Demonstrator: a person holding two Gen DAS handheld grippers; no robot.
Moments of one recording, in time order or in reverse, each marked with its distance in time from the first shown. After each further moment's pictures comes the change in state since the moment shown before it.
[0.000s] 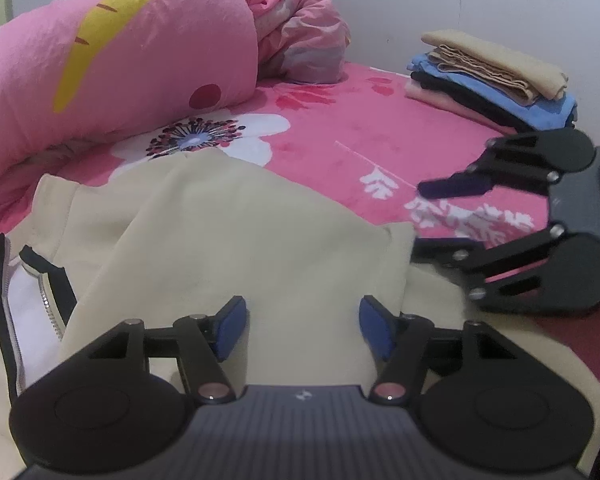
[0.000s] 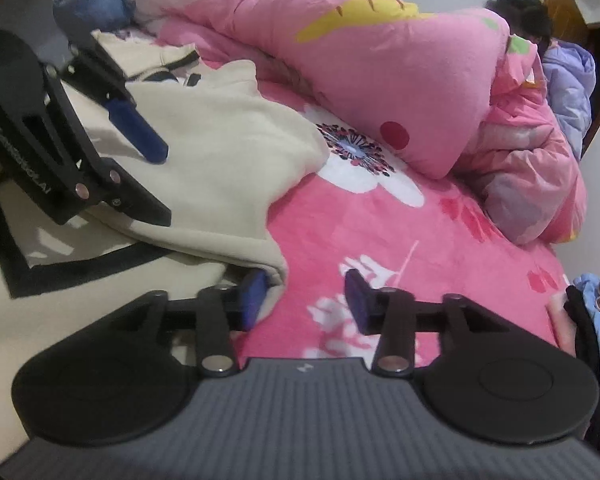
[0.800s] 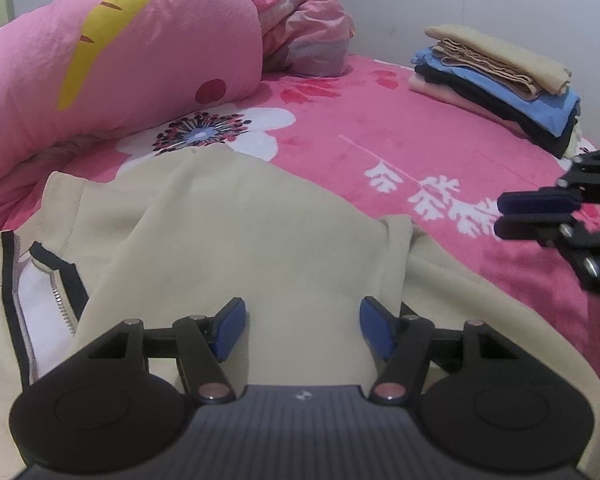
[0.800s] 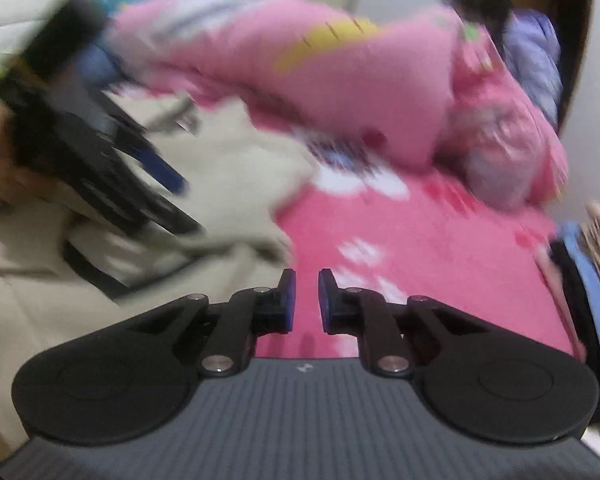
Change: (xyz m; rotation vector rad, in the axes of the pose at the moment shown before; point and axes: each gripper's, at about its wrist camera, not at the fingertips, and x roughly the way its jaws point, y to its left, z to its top) left arm -0.009 0.003 0.004 0.000 0.035 0.017; right arm -0.059 0.019 -0.006 0.175 -0.079 0.038
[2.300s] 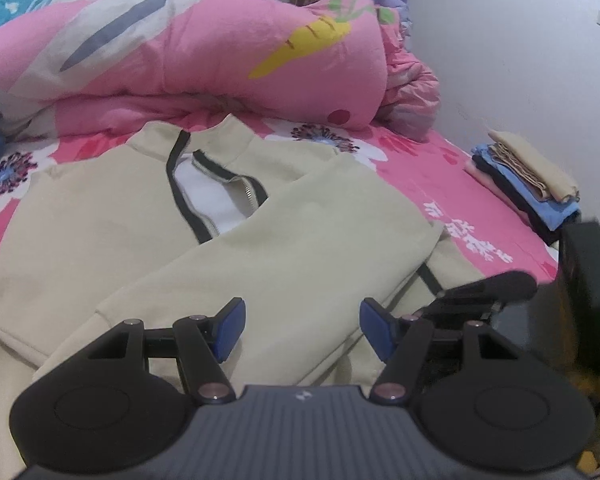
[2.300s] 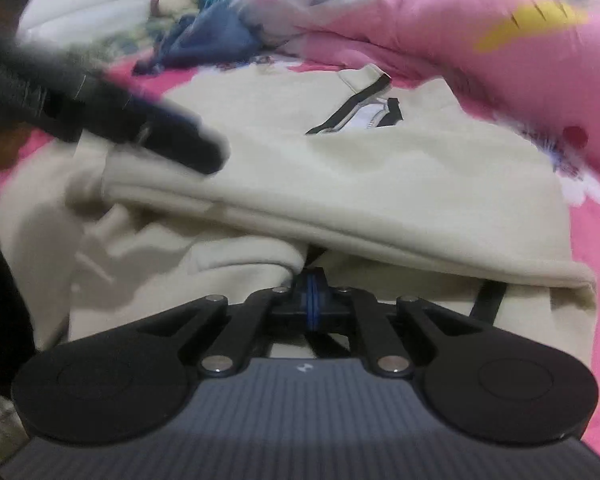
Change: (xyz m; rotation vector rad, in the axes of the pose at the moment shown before) left arm -0.164 0.076 -0.110 -0.396 -0.115 0.035; right arm 0.050 0.113 0.041 0.117 0.157 0.348
